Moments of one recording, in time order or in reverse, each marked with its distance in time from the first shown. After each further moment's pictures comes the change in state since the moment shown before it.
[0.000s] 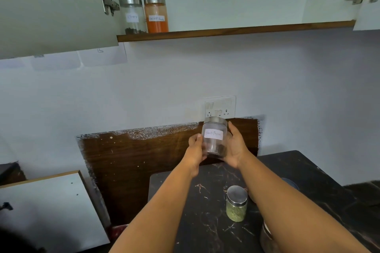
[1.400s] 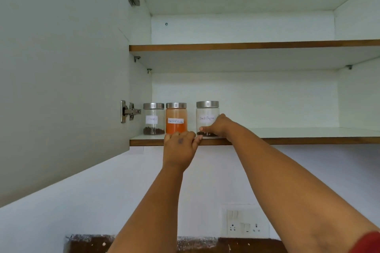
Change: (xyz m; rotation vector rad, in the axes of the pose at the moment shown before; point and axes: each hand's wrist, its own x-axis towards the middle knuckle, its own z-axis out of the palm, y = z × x) left_hand 0.165 0.293 -0.057 1.391 0.841 1.020; right_hand 0.183 -0.312 0.212 -1.282 0.141 -0.528
